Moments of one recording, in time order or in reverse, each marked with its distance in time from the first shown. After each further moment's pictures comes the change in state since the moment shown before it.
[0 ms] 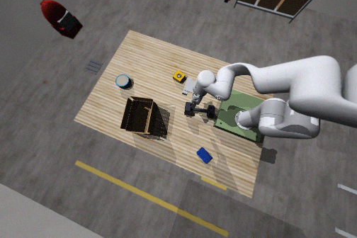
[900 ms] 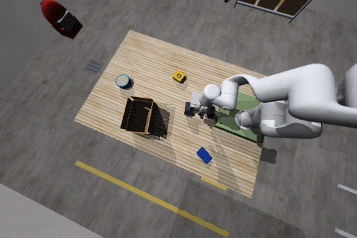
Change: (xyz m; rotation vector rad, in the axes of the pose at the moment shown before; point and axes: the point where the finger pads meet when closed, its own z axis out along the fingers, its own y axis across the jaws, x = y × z) arm -0.060 -0.027 0.045 0.006 -0.052 -0.192
